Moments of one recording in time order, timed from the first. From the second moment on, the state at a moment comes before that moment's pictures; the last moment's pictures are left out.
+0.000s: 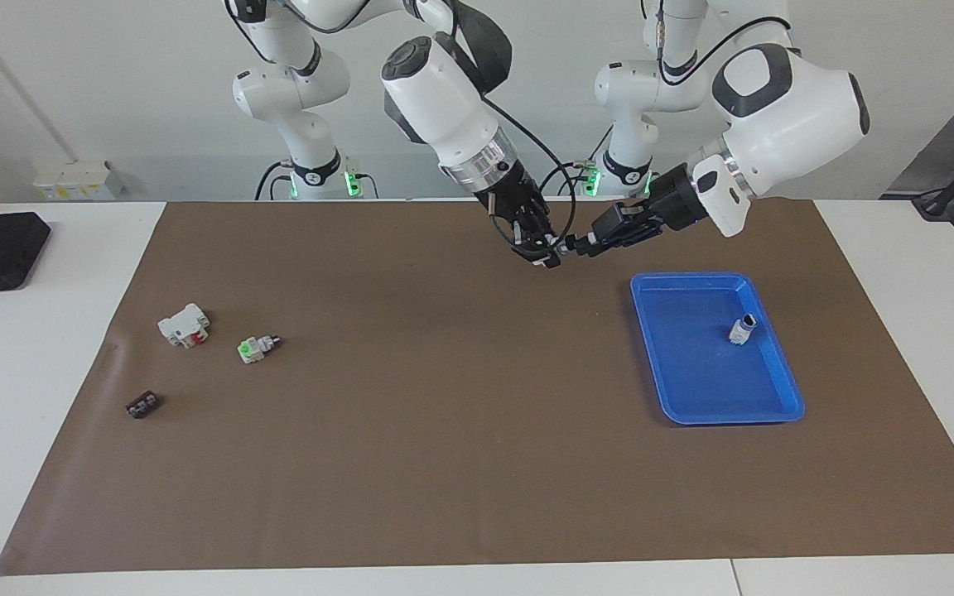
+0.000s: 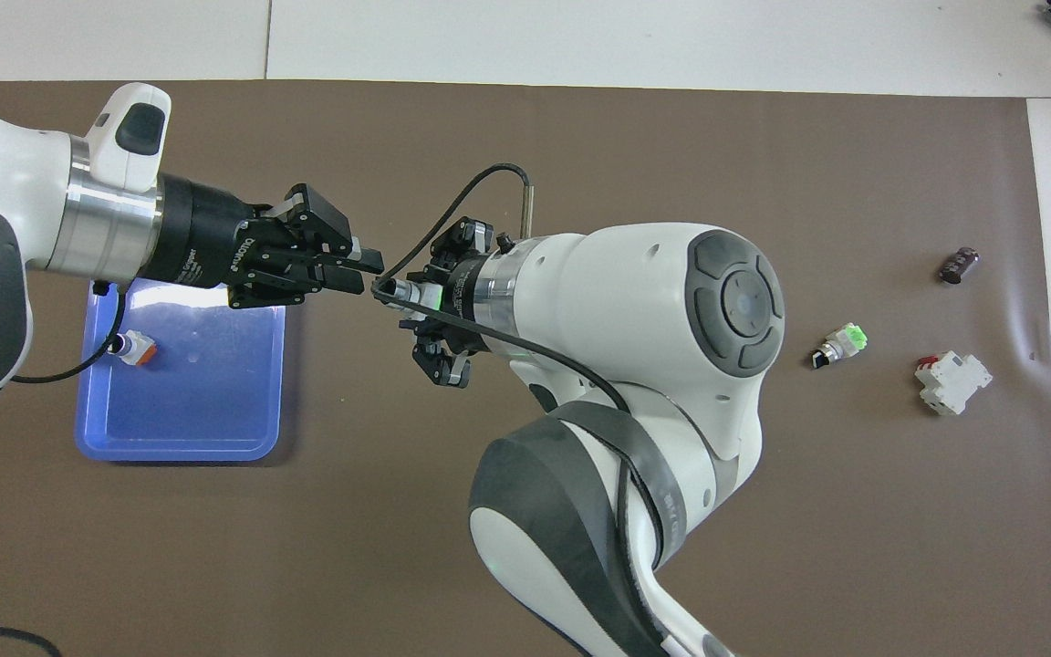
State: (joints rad) left arm -0.13 0.07 -0.10 -1.70 -0.81 1.80 -0.38; right arm 0.43 0.23 0.23 -1.62 0.43 2.32 2.13
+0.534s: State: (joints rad) left arm -0.14 0.07 -0.11 -1.71 -0.81 1.81 -0.38; right arm 0.42 0.23 0.22 -1.62 0.43 2.32 2.13
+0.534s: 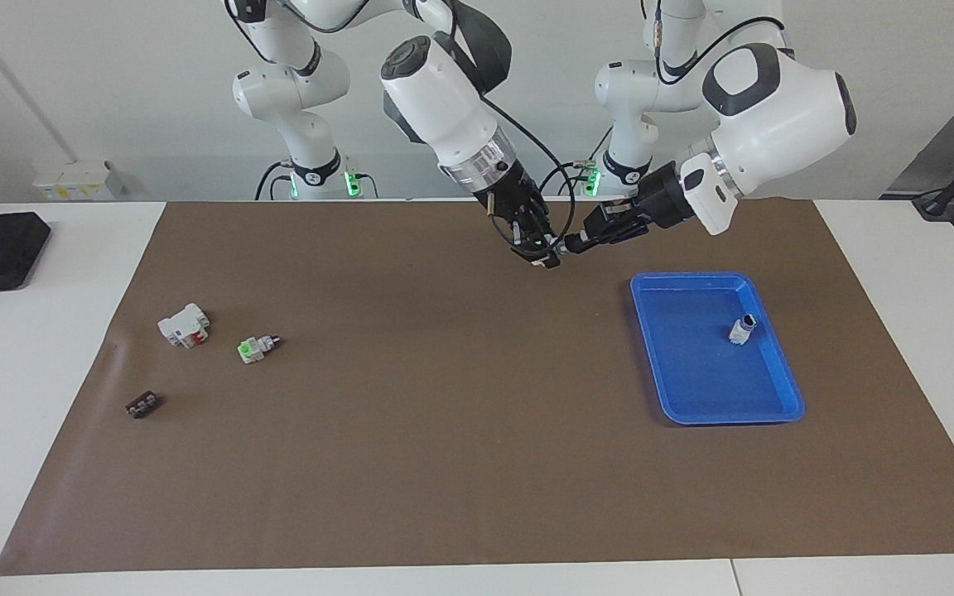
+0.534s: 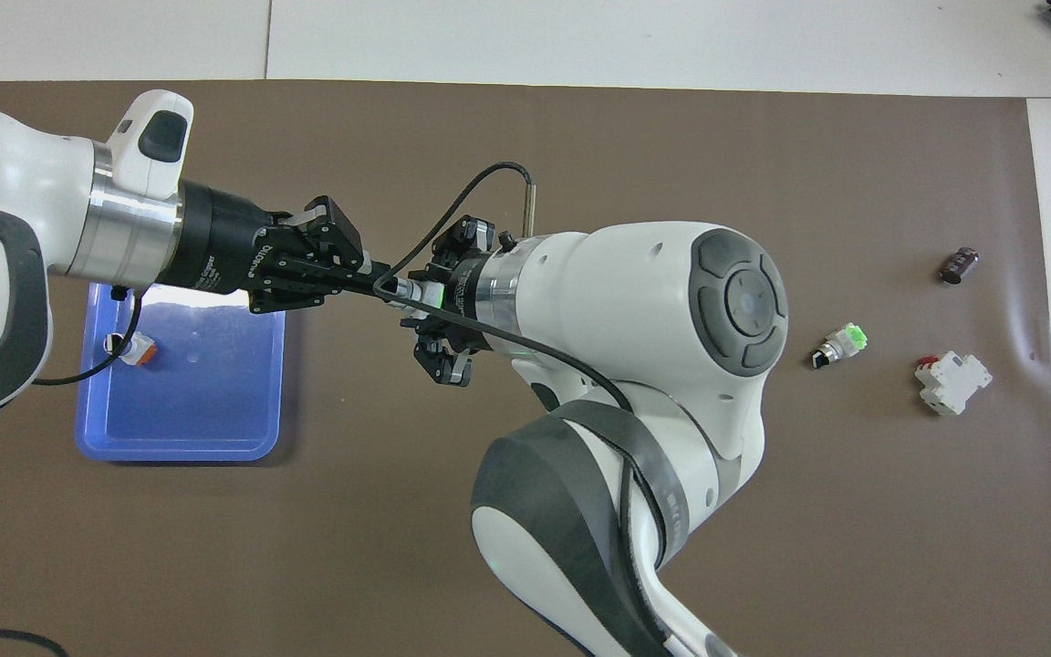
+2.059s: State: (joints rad) left arm -0.14 0.06 -0.11 -1.71 -0.81 1.82 -0.80; right arm 0.42 0.23 0.22 -1.61 0.43 2.32 2.13
